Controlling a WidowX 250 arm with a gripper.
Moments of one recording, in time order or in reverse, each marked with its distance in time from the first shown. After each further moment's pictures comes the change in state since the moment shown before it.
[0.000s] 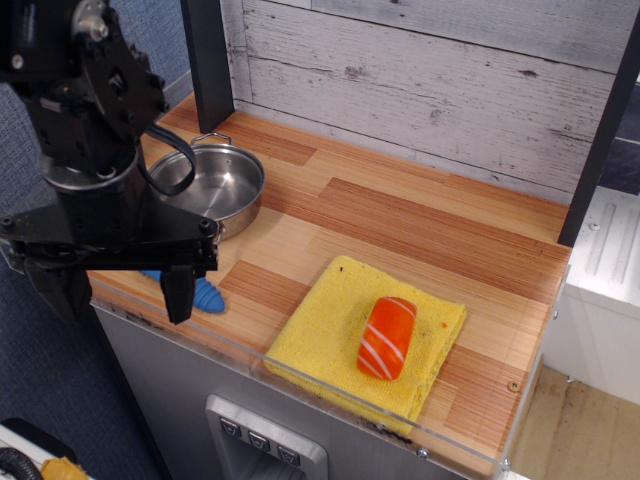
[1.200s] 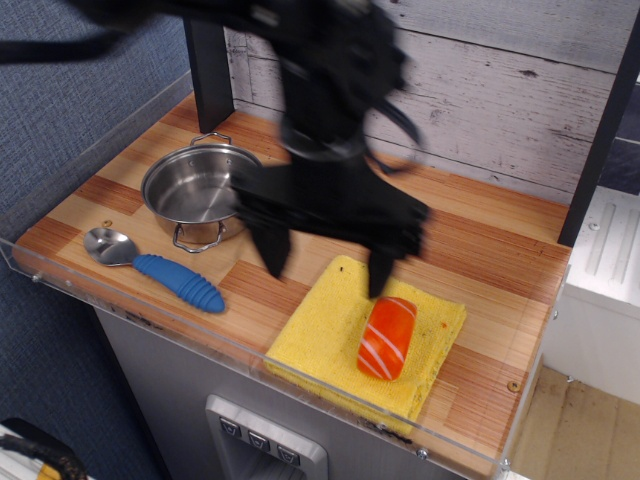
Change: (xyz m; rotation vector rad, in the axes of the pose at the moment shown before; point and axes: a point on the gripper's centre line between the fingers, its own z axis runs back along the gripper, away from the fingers) arm 0.007 -0.124 0.012 -0.132 -0.072 -0.346
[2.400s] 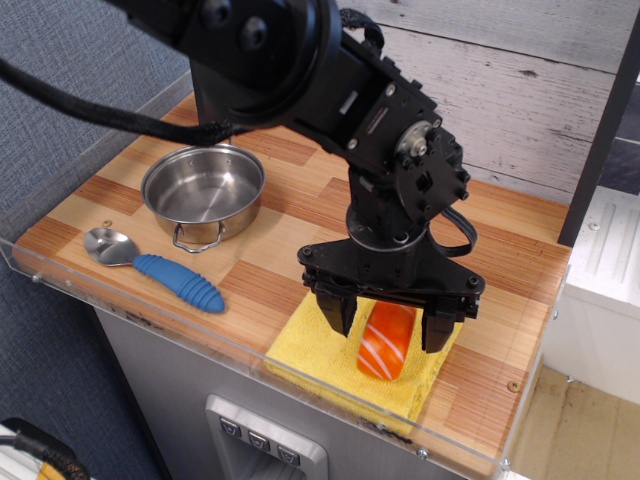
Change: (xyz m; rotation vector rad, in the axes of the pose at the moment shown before) arm 0.004 -0.028 -0.052 -0.069 -0.040 0.023
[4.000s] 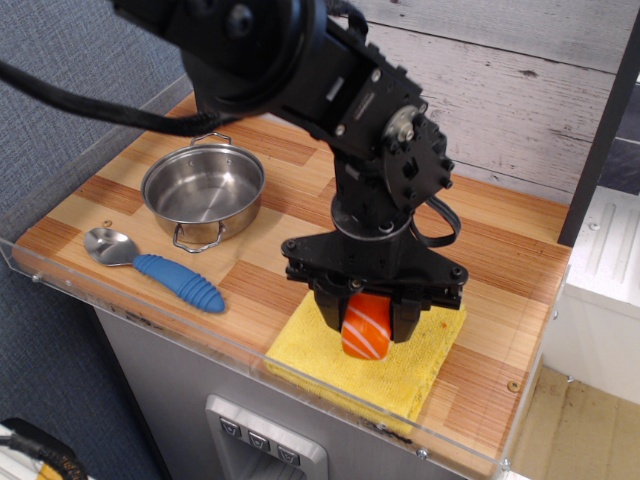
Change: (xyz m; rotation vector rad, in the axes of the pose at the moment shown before) arm 0.000 0.011 0.011 0.040 0.016 0.036
